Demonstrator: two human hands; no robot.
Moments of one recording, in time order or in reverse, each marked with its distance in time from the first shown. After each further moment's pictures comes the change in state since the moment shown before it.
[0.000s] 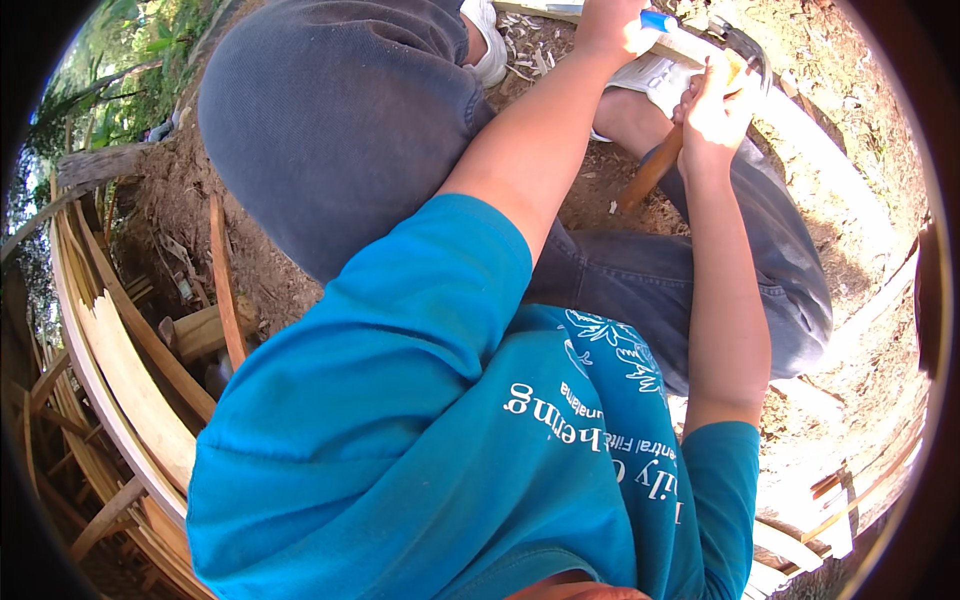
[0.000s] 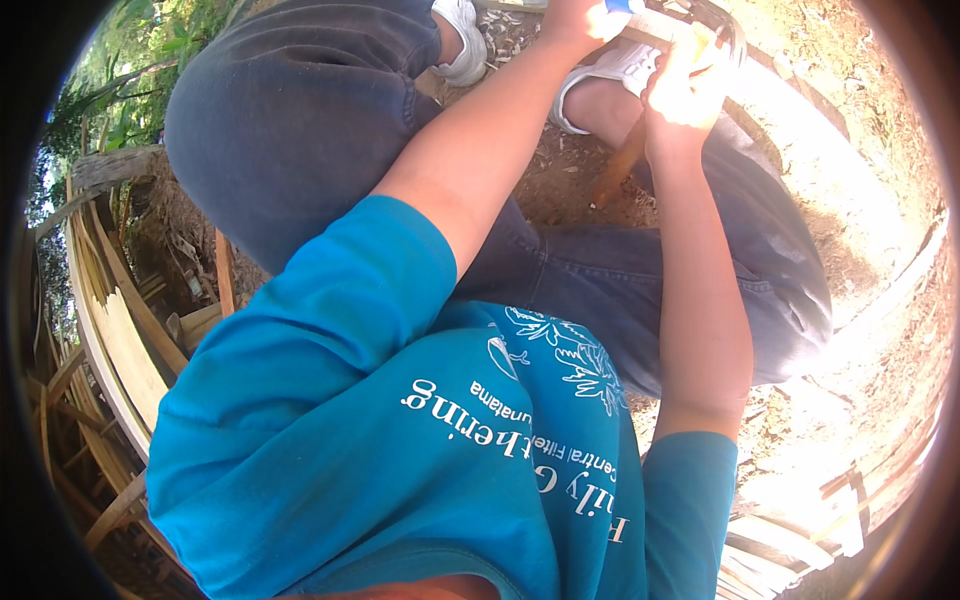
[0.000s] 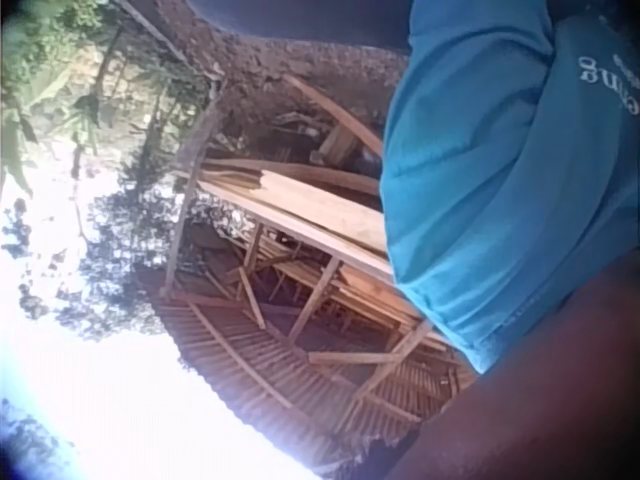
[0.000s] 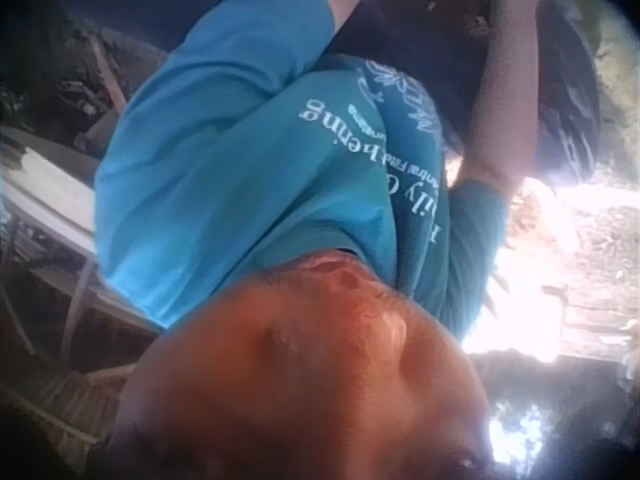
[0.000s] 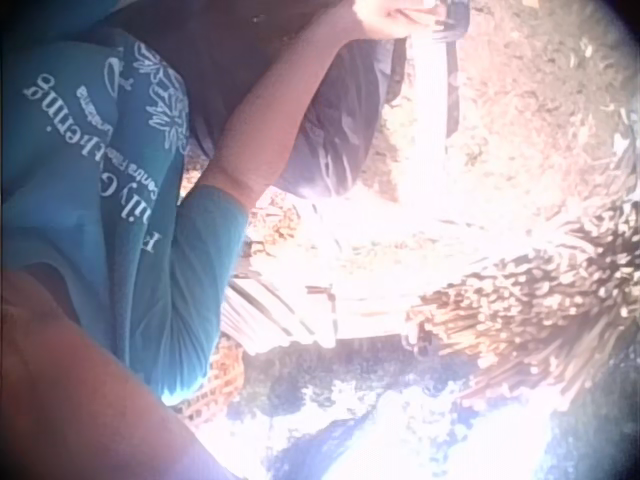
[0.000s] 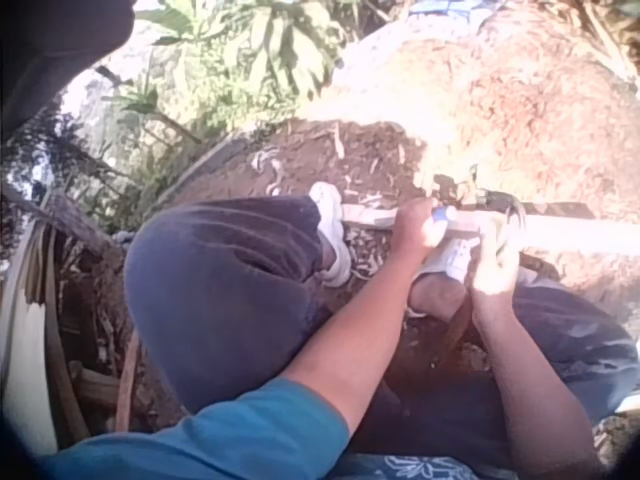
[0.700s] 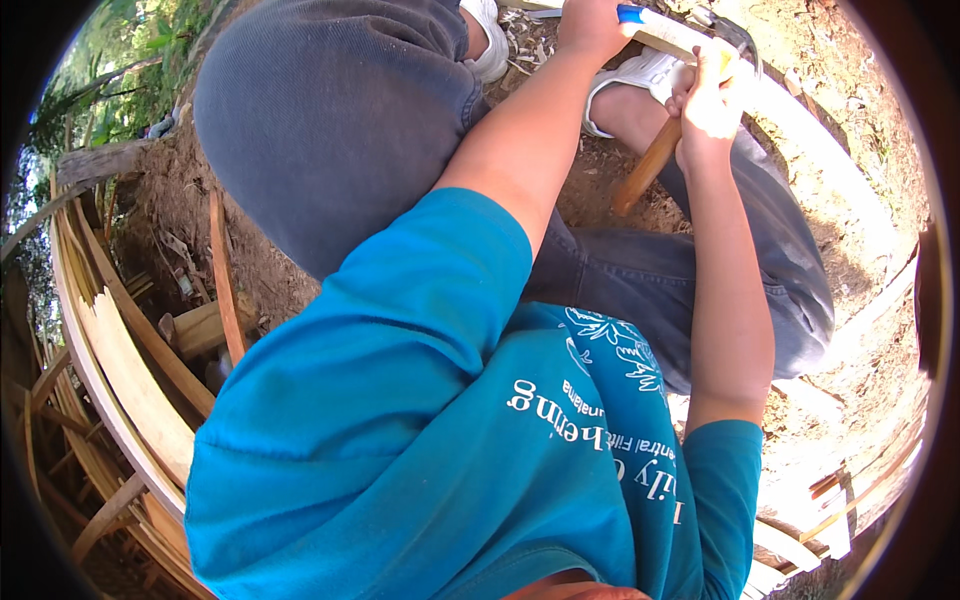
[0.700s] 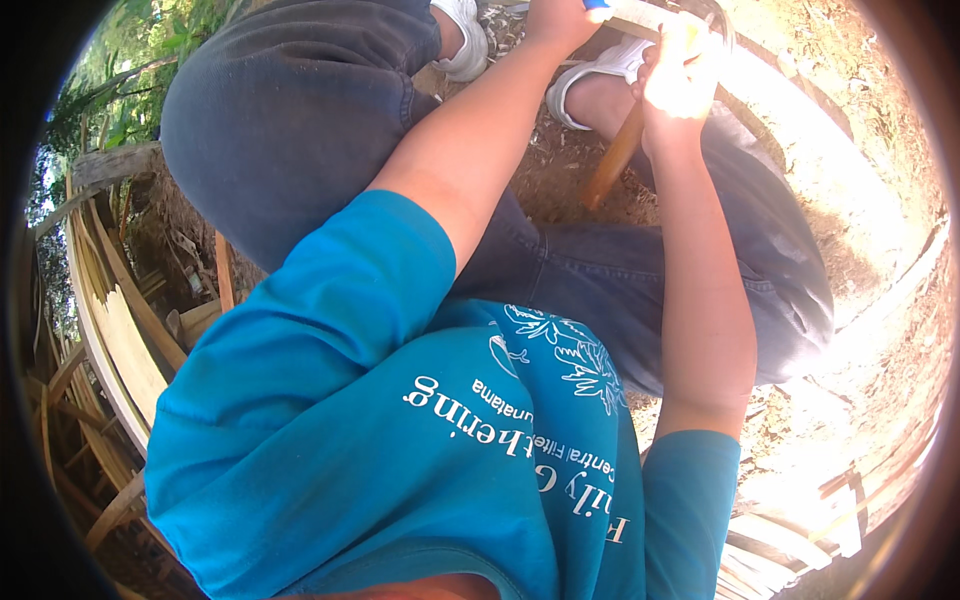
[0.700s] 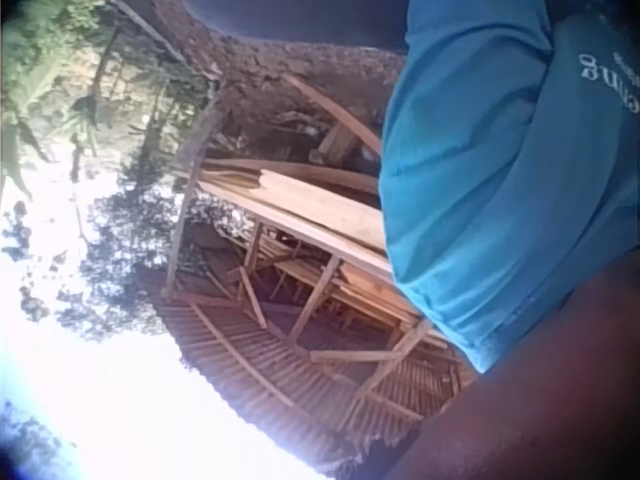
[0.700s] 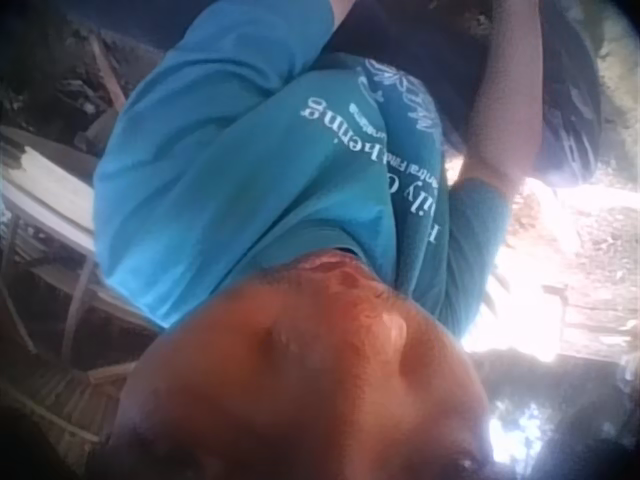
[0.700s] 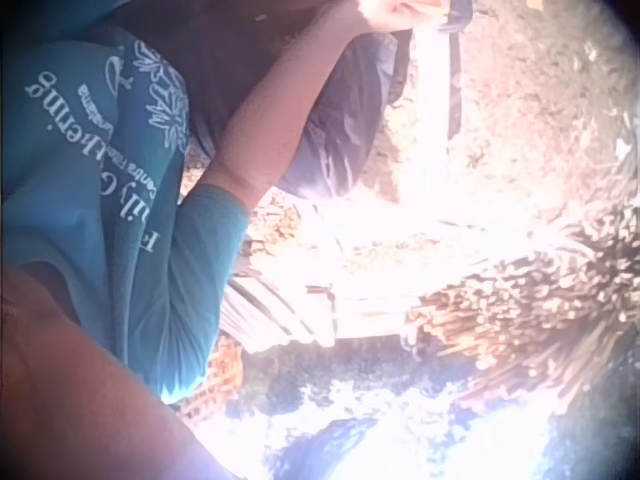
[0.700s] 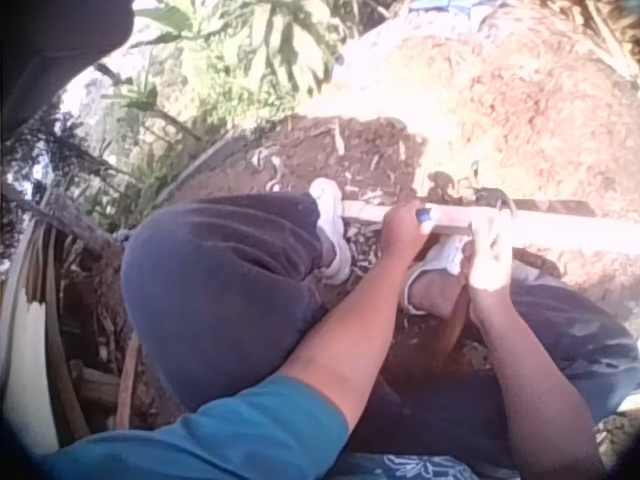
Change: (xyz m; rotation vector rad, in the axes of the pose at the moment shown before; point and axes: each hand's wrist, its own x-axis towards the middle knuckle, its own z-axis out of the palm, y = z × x) left_hand -0.013 -0.004 -0.014 0.129 -0.074 -0.255; right_hand 0.001 0.007 0.001 0.112 -0.066 0.105
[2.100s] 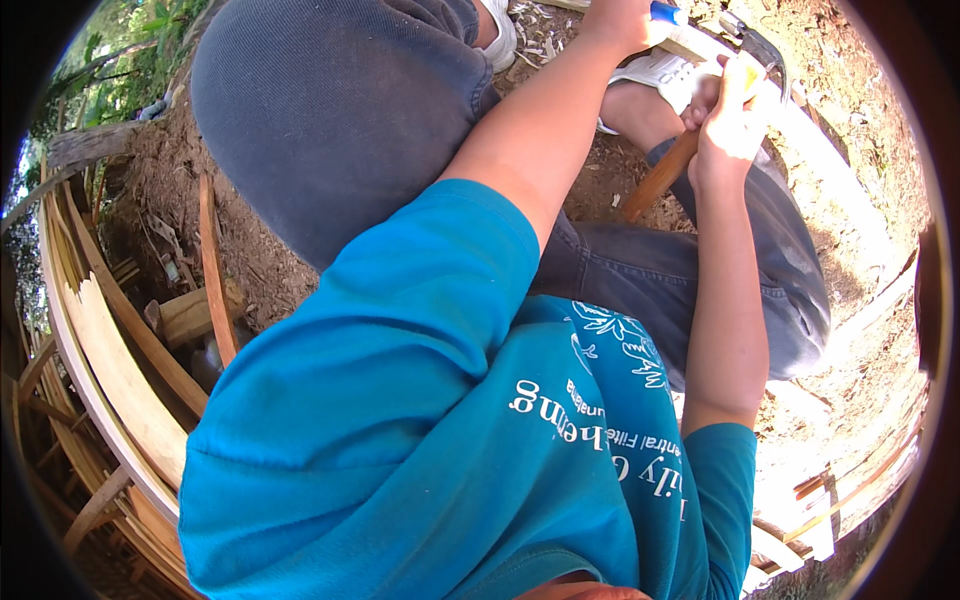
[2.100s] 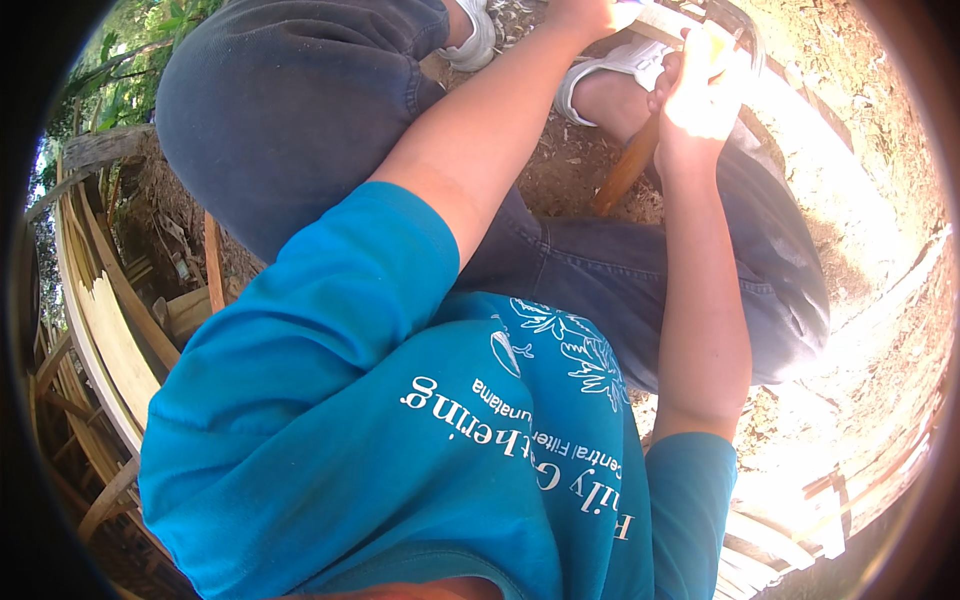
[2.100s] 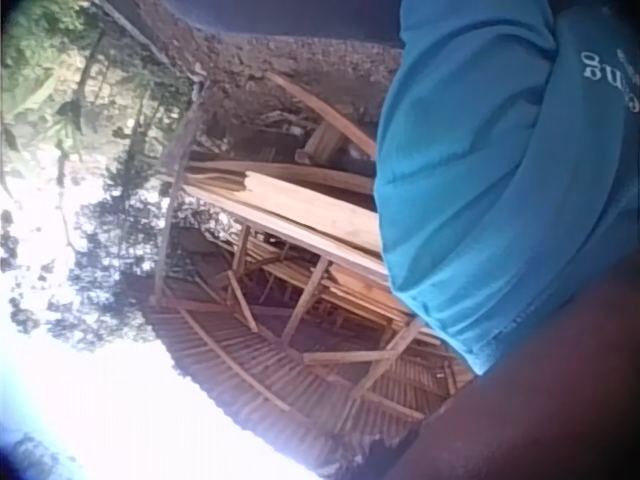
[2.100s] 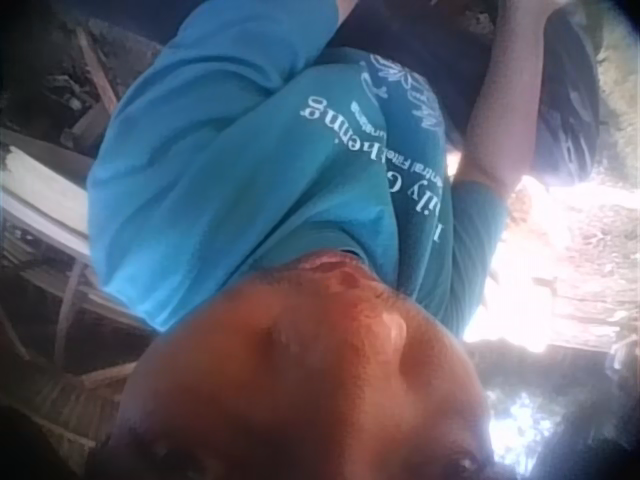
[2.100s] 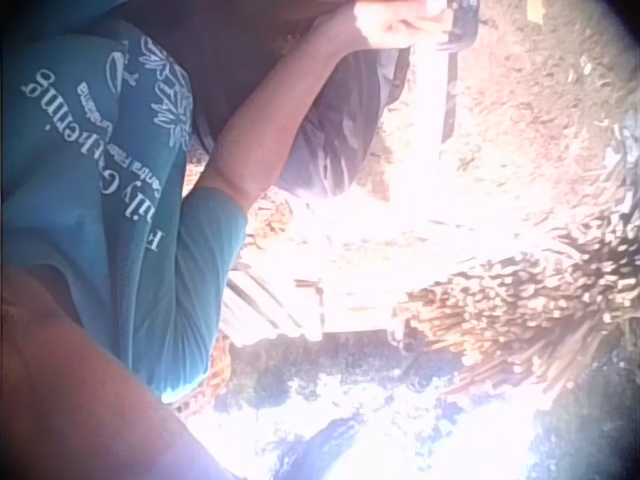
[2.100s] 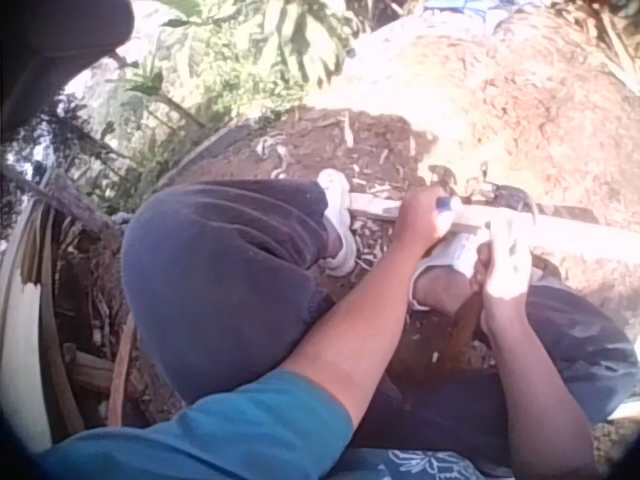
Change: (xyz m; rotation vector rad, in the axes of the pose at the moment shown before) left_hand 0.010 0.021 -0.016 -0.283 -0.030 0.126; right_hand -0.025 -0.024 0.007 0.073 0.032 -0.063
